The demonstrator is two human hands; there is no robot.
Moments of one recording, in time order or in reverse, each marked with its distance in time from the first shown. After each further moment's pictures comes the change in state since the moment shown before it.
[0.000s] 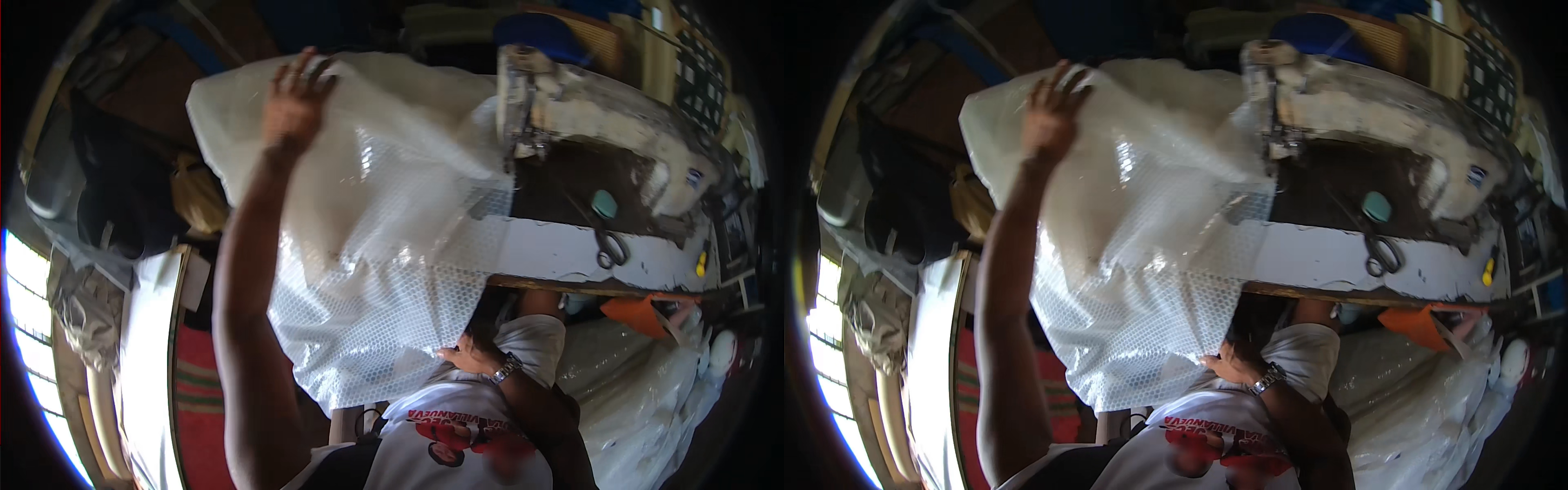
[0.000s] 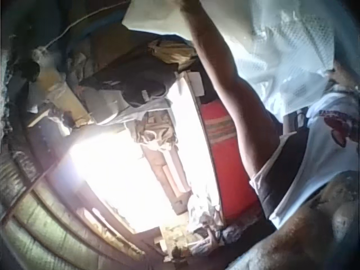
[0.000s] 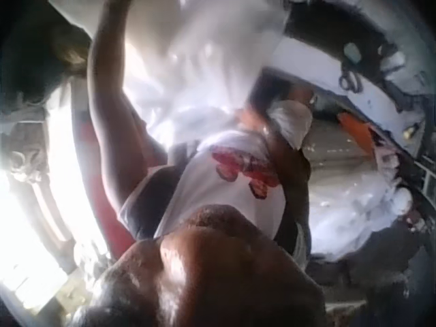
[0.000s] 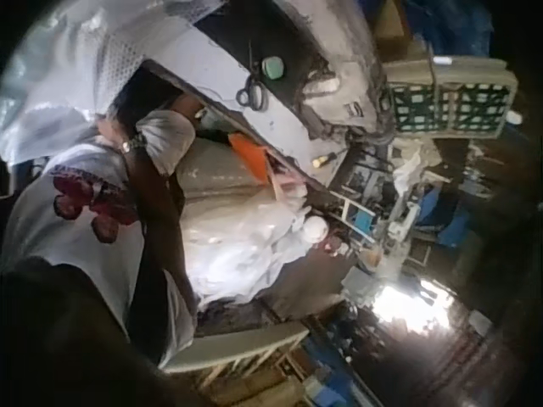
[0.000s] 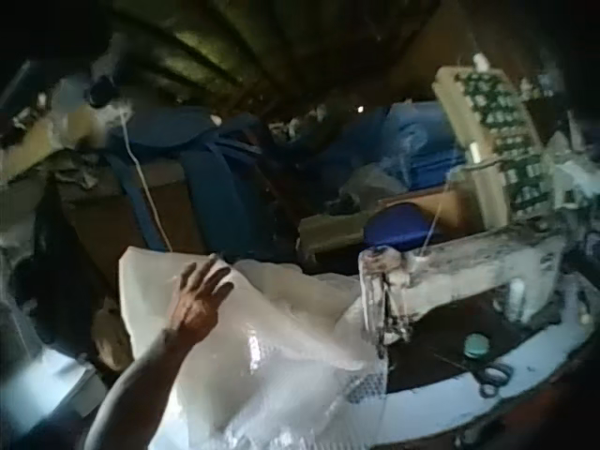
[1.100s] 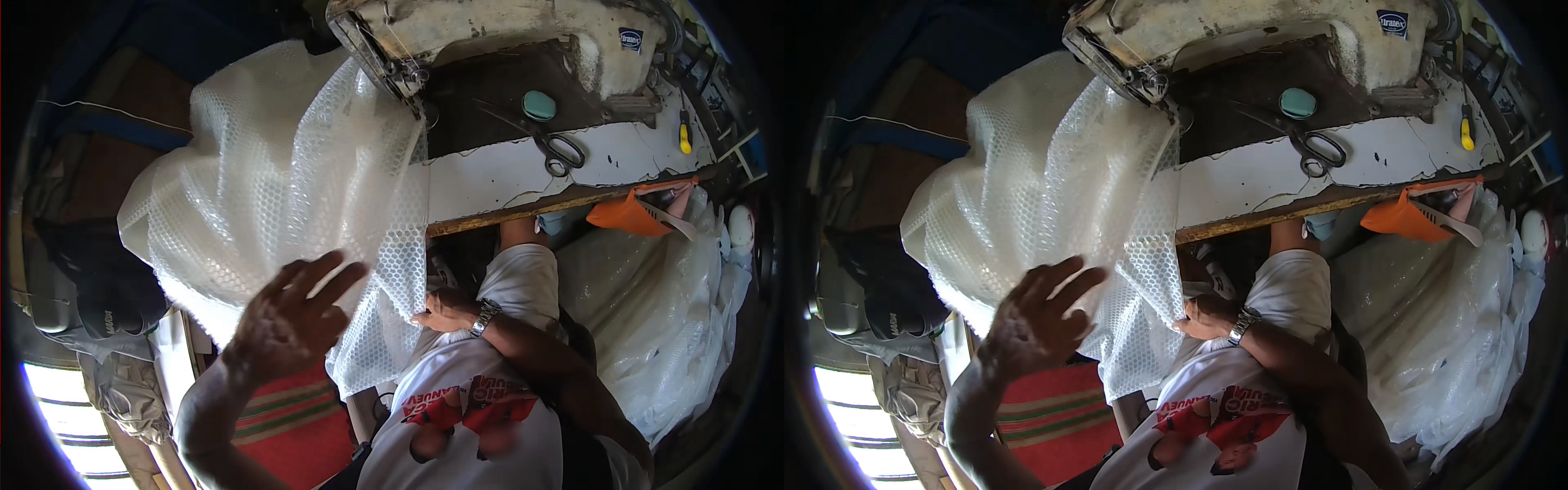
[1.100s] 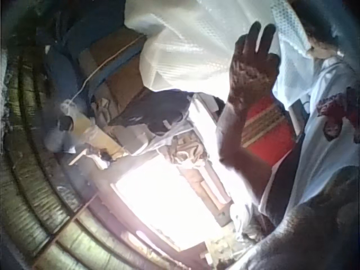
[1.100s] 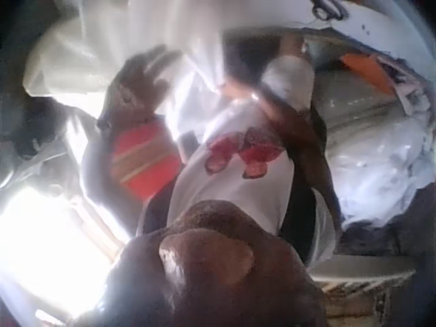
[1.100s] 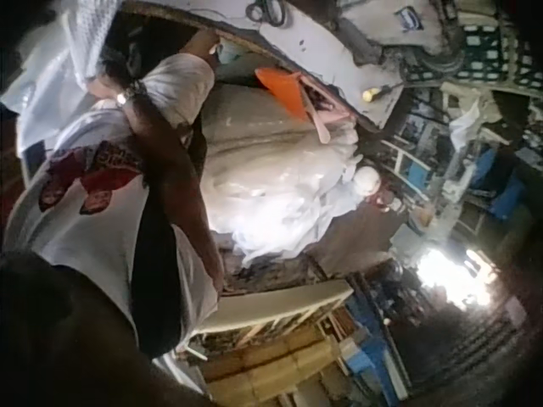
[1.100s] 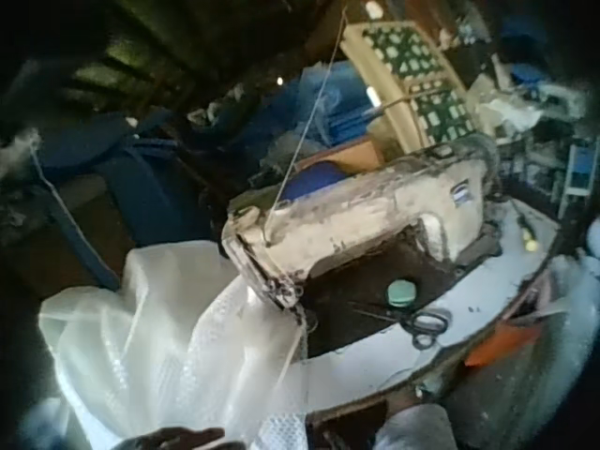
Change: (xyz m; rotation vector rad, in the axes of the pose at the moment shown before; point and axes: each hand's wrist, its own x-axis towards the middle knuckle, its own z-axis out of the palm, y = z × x) left_hand -0.128 0.102 -0.203 -0.737 -0.297 0.814; right_hand 0.012 -0.012 0.000 0.063 -0.360 0.203
